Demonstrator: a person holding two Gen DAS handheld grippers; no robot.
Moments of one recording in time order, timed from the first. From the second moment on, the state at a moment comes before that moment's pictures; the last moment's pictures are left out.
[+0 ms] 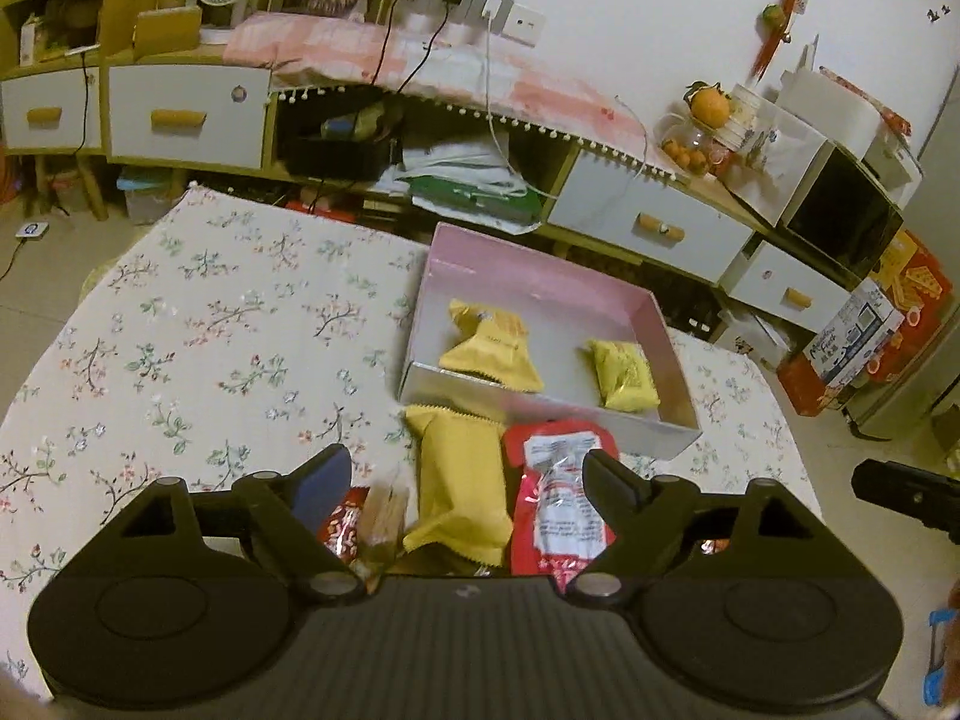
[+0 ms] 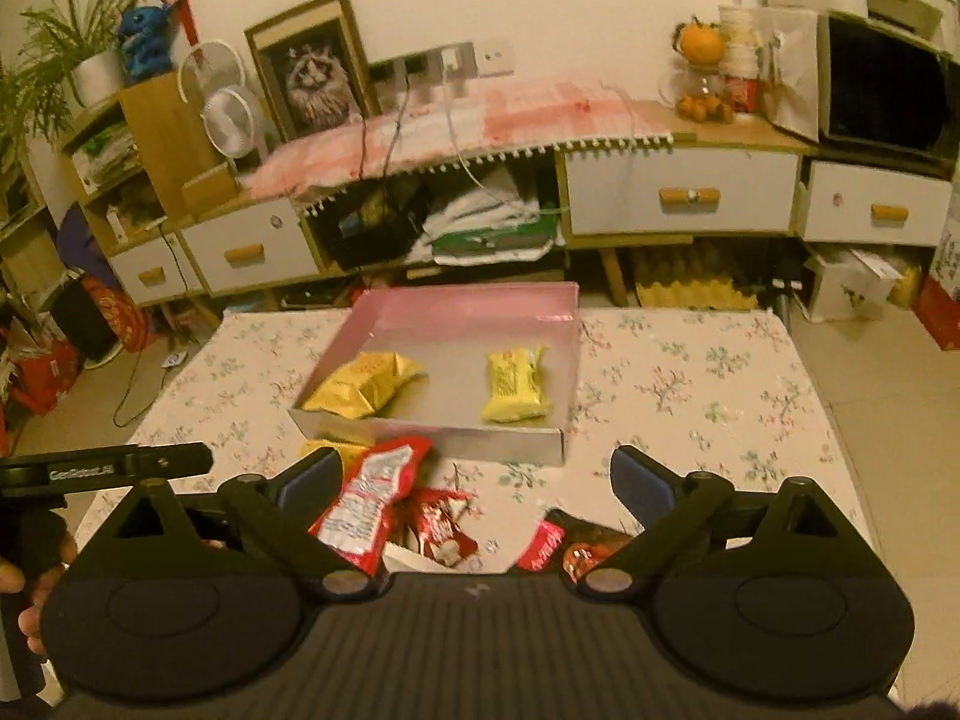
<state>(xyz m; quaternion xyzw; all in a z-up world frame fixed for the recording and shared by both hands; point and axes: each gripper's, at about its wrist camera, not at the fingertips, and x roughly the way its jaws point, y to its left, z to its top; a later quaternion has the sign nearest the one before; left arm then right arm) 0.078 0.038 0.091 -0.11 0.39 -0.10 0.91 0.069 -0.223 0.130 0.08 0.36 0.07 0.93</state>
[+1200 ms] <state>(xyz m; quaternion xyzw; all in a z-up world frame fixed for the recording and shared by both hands) 0.100 -0.058 0.018 -0.02 0.46 -0.16 0.87 0.071 -0.243 0.013 -0.18 0.52 0.12 0.83</state>
